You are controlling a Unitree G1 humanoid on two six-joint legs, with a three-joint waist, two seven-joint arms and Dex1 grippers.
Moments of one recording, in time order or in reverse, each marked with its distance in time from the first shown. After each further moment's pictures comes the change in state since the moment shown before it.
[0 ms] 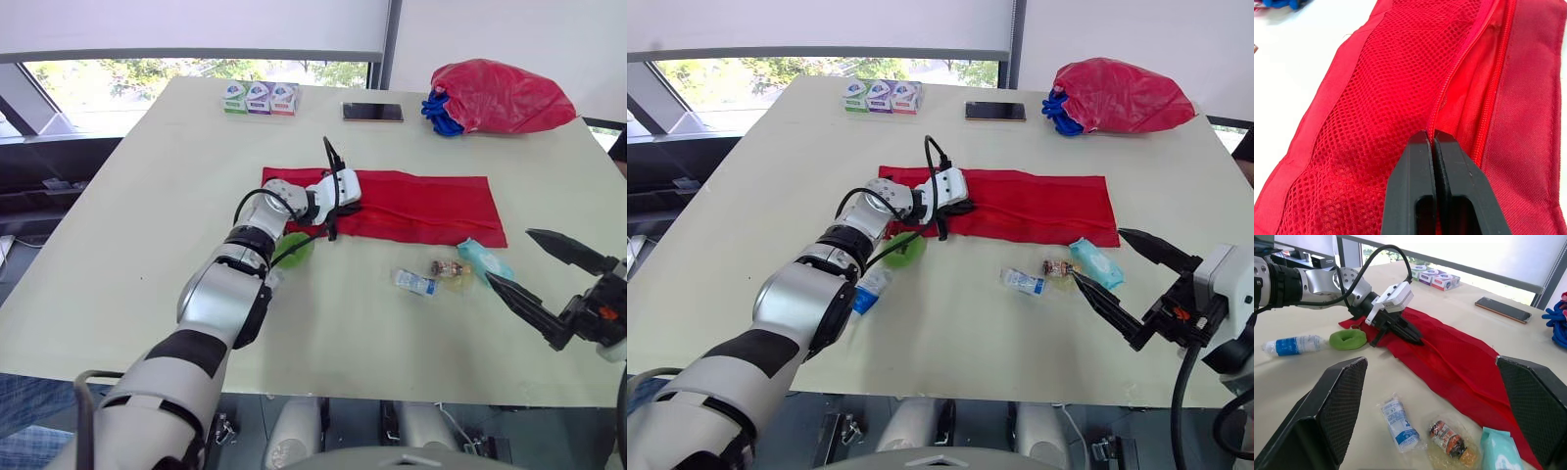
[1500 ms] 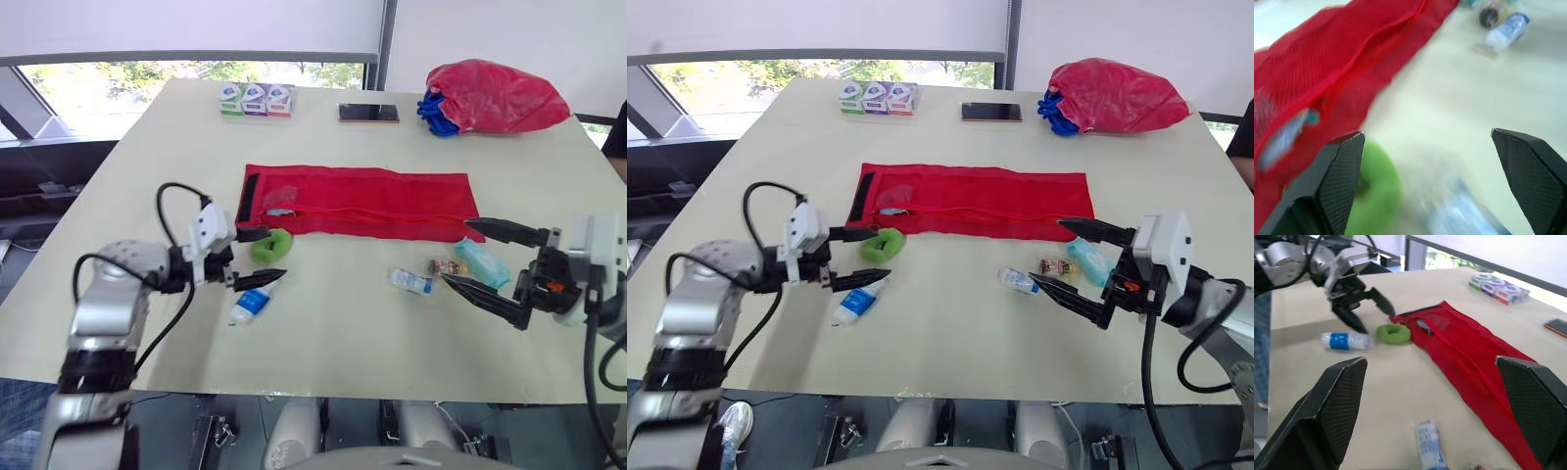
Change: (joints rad) left arm 0.948 0.481 0.405 -1.425 -0.502 0.734 -0.349; right arm -0.345 -0.116 0.307 0.186 -0.058 0.001 0.187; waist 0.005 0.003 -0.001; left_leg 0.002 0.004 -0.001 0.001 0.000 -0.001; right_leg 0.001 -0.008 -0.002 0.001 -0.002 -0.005
